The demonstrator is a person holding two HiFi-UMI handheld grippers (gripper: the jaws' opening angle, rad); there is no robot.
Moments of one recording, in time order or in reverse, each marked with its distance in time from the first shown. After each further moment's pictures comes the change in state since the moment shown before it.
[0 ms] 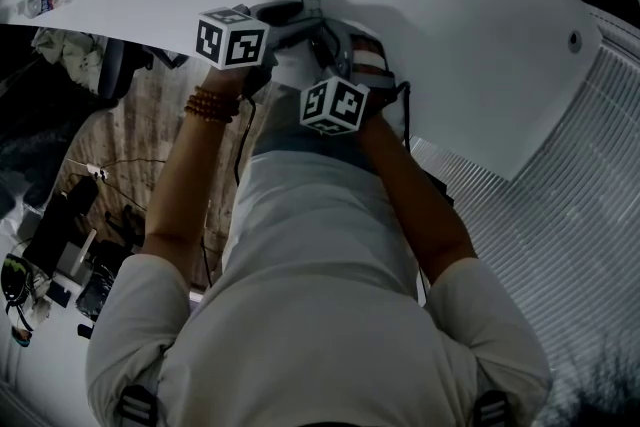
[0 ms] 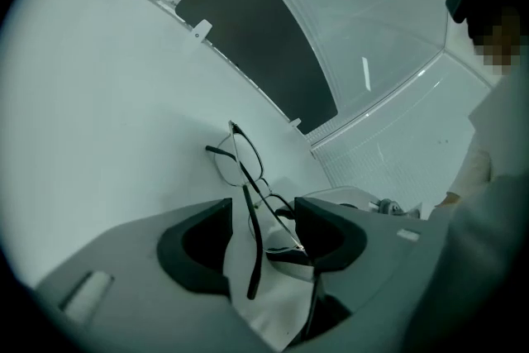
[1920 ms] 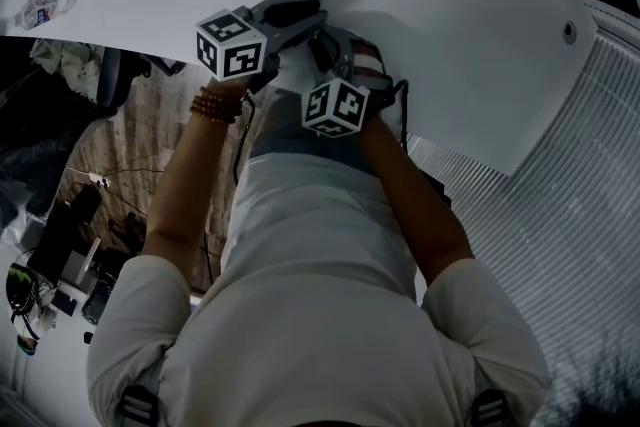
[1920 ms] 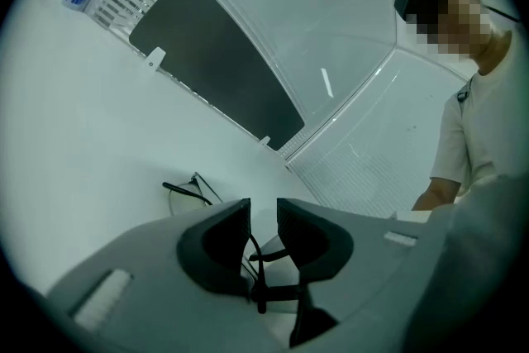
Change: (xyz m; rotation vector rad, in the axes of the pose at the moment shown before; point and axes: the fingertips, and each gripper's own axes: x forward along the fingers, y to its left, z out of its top) left arm 0.009 -0.041 0.032 0.190 -0.160 -0.161; right arm -0.001 0.005 -0.015 0.076 0.003 0.030
